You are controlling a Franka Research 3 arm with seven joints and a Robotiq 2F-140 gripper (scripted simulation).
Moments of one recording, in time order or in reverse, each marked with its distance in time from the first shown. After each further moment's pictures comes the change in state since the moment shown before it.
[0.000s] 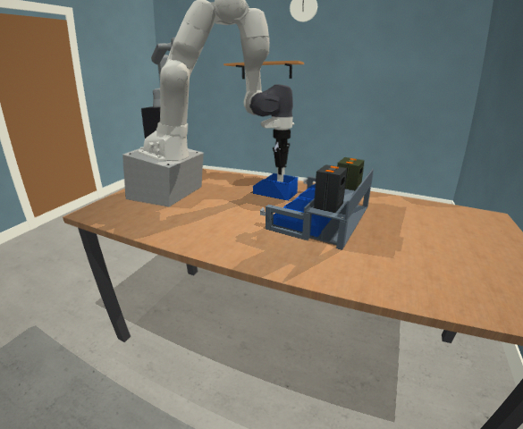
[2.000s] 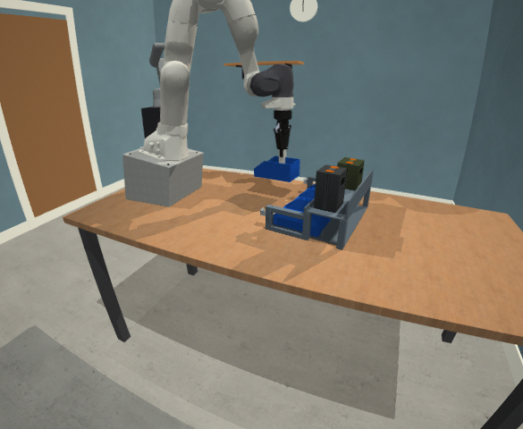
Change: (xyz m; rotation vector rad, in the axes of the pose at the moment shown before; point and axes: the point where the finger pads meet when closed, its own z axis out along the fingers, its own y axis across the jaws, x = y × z) arm -0.005 0.002 -0.081 -0.009 -0.011 0.009
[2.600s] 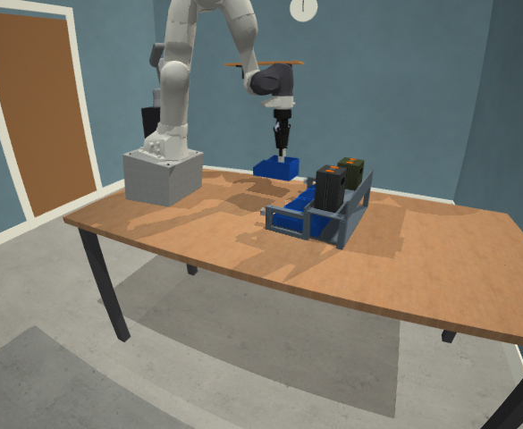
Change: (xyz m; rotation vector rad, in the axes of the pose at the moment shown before) arm 0.003 -0.002 -0.004 0.008 0.007 -0.002
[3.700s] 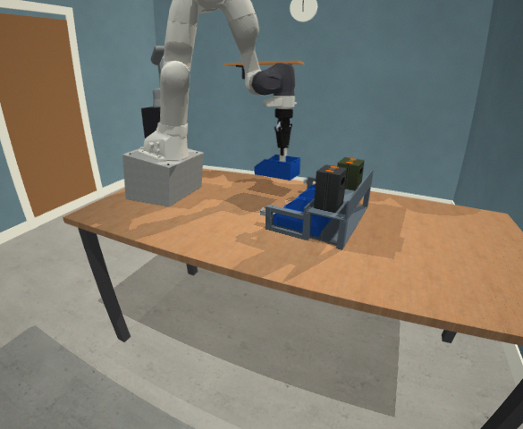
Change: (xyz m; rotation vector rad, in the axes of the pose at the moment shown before) arm -0.002 0.009 -0.001 0.001 0.002 0.013
